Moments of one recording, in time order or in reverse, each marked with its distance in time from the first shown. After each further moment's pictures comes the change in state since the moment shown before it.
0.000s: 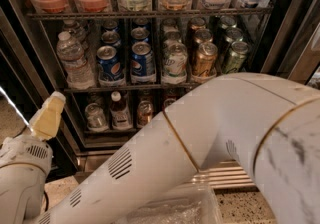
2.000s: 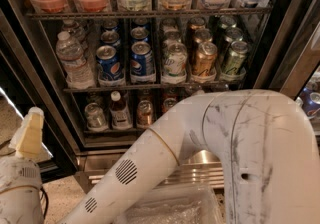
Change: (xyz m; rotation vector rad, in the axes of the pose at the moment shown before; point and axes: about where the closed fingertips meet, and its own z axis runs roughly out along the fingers) arm -0.021 0.054 -0.014 -0.078 -0.290 0.114
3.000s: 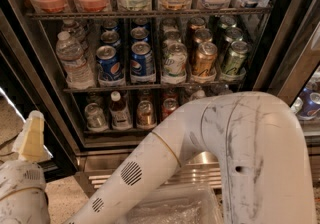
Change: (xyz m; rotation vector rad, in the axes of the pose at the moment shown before) arm 0.010 0.009 0.000 -0.027 -0.034 -0.021
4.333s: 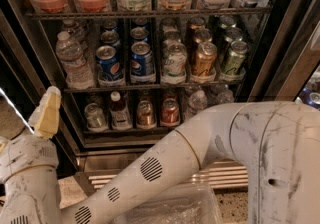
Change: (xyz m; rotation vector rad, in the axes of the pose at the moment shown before) arm -0.018 -0.071 0.016 0.145 -0.063 0.046
